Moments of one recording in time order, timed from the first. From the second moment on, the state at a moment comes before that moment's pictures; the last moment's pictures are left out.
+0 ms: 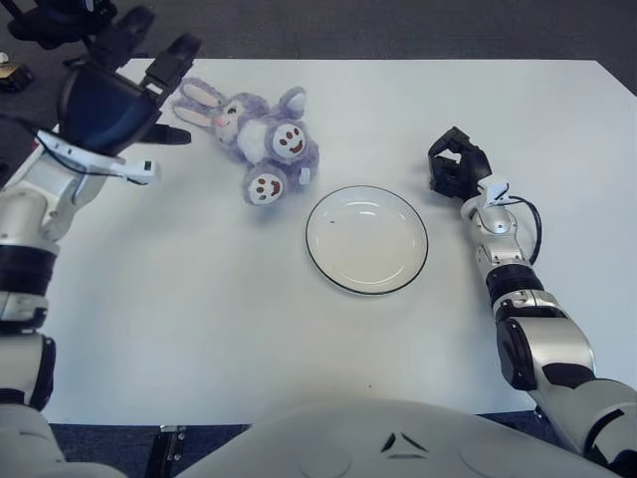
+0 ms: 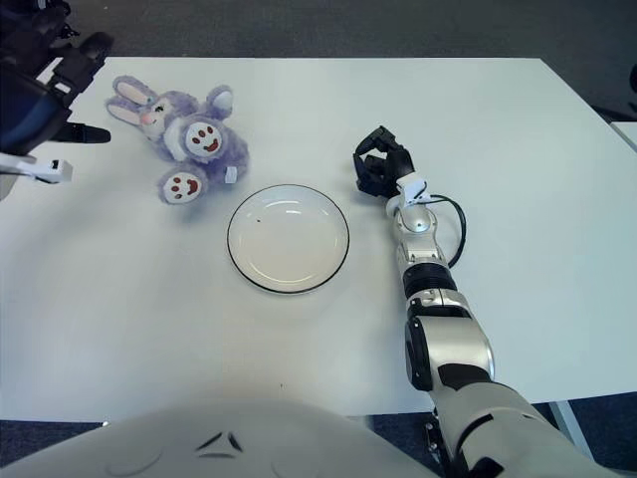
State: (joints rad) left arm -0.64 0.96 -0.14 0.54 0.92 -0.66 0.43; right arm -0.56 -0.22 -0.08 0.89 -0.01 -0.53 0.12
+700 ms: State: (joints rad) left arm -0.82 0.84 -0.18 0.73 0.56 -0.60 -0.18; right arm -0.56 -0.22 -0.08 0.88 -0.01 -0.52 0.12
